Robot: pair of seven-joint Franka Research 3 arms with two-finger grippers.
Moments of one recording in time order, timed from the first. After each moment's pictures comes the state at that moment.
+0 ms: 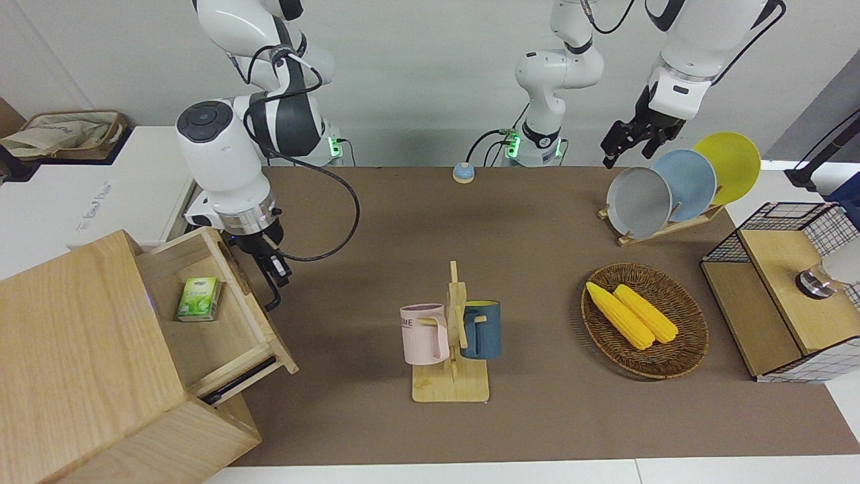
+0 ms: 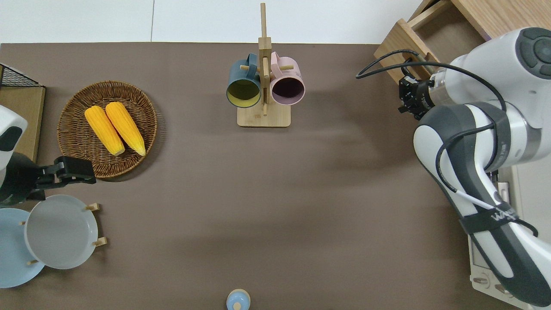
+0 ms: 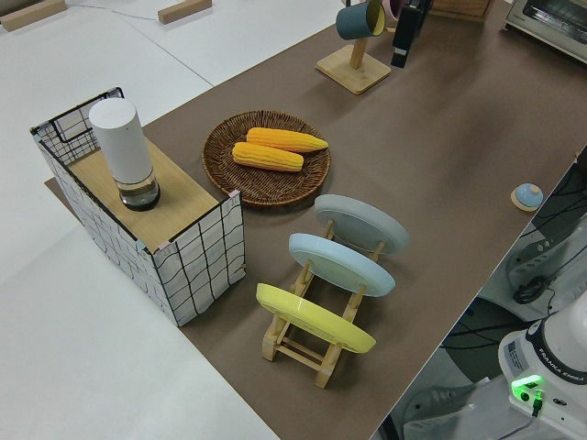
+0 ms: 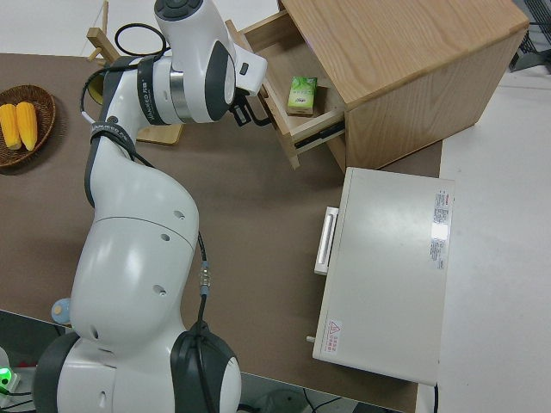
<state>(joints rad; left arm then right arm) 0.02 -0.13 -0.07 -1.71 -0.04 1.56 -0.33 -0.01 0.34 0.12 -1.50 -0.03 1.98 1.07</state>
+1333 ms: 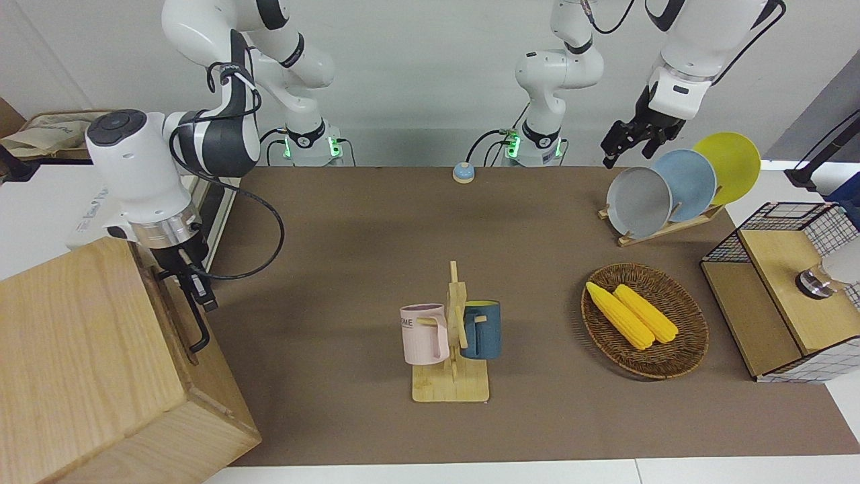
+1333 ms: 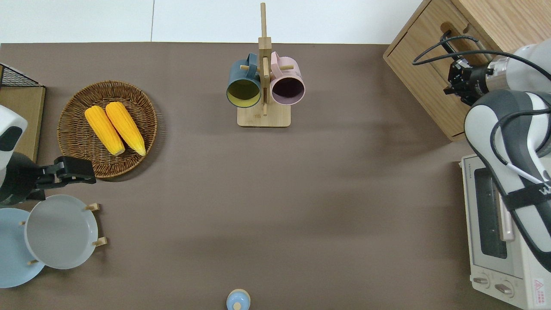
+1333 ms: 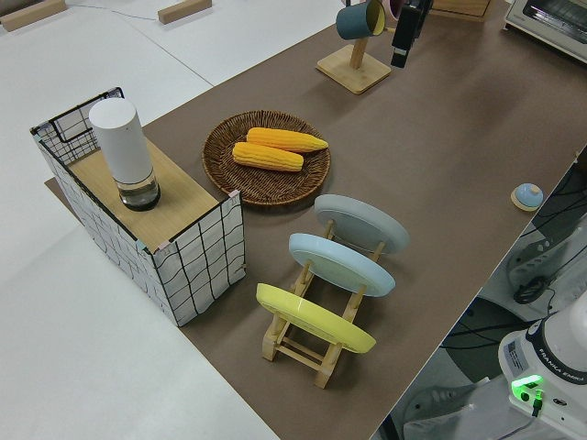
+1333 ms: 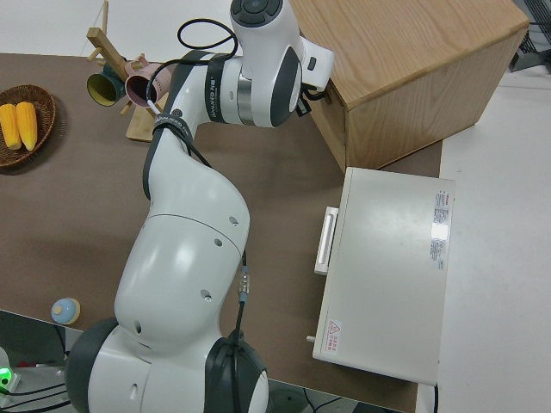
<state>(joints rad) 0.02 -0.13 -0.07 -1.71 -0.04 1.56 -0.33 -0.13 0.37 0.09 -1.49 -0.02 2.10 0.92</state>
